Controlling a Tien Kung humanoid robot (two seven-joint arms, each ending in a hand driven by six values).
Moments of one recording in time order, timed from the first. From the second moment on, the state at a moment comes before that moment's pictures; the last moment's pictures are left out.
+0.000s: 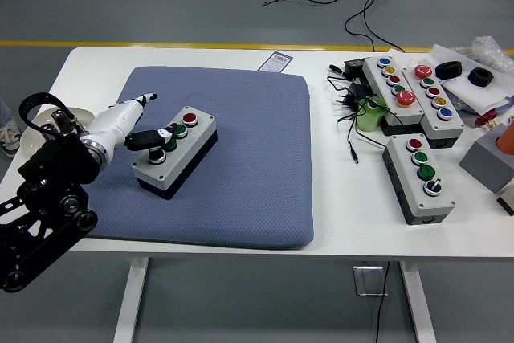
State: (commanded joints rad) left arm -0.55 0.43 -0.80 -1.45 1.88 0.07 0.65; right arm 0.02 -0.03 1.49 0.18 -1.40 -0.26 -0.23
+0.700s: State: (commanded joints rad) left arm -0.57 0.40 -0.72 -1.41 1.82 0.07 0.65; right arm 0.02 -0.03 1.49 0.18 -1.41 -0.26 -0.23
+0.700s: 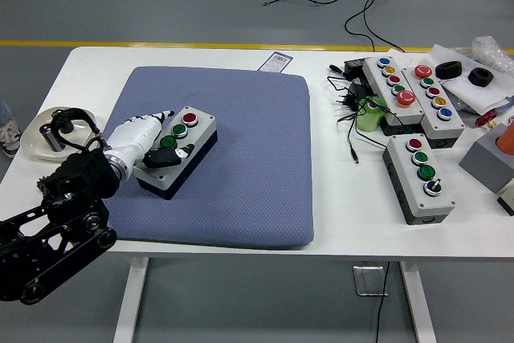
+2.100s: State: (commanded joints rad) left arm -0.61 0.38 -0.66 -1.29 1.98 0.04 0.65; right arm 0.03 -0.03 1.49 0.18 -1.41 -0.26 -0.23
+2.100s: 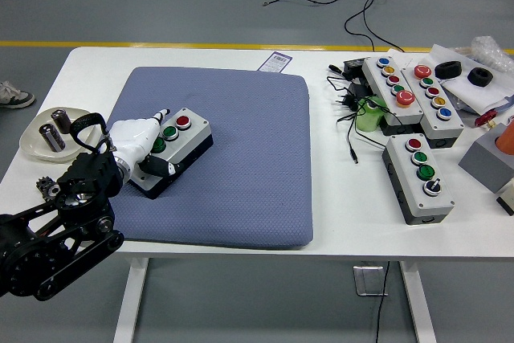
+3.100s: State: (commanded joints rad) left arm -0.63 0.38 -0.67 -1.28 2.02 0.05 0.65; right arm 0.02 -0.03 1.50 0.18 -1.42 -0.26 -0.23
